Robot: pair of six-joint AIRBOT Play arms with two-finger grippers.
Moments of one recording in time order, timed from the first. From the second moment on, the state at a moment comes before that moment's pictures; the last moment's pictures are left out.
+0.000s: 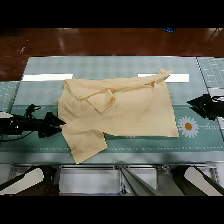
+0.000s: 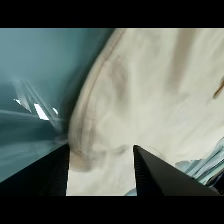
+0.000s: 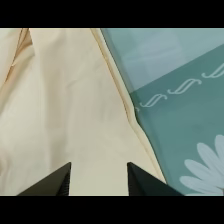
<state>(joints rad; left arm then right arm) 0.44 -1.24 0.50 0.81 -1.17 -1.37 -0.67 -1.08 0.74 -0.77 1.15 1.20</state>
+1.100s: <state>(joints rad) 0.37 -1.27 0.59 0.72 -1.22 -1.27 -0.67 -1.18 0.54 -1.08 1.28 1.37</state>
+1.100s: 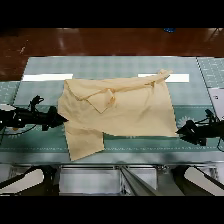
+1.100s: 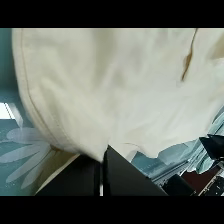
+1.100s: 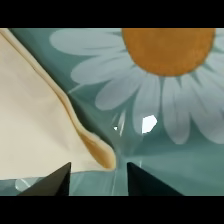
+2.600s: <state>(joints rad) 0.54 -0.82 1.92 0.63 -1.26 -1.35 -0.36 -0.82 2.03 -1.00 1.37 1.42</state>
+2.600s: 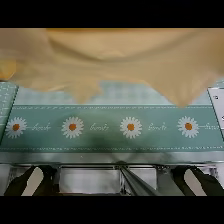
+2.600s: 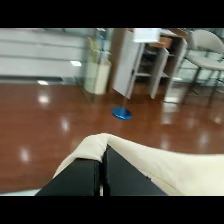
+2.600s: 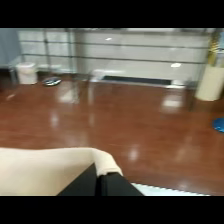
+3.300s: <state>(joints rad) 0.11 -0.58 1.85 1.37 -1.49 -1.52 -0.36 -0.61 1.79 -1.14 1.49 1.53</state>
